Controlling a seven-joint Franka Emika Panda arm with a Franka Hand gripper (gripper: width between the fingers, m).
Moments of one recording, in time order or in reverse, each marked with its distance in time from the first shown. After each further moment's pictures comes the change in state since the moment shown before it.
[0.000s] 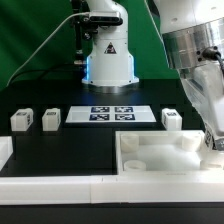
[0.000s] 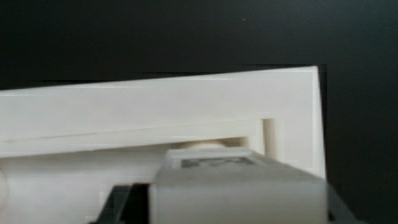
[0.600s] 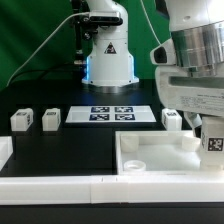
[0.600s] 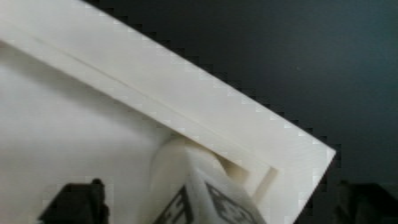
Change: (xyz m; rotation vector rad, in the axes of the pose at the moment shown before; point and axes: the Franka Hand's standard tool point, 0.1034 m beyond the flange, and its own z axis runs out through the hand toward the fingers) arm -0.005 0.003 0.001 -0.024 0.029 -0.706
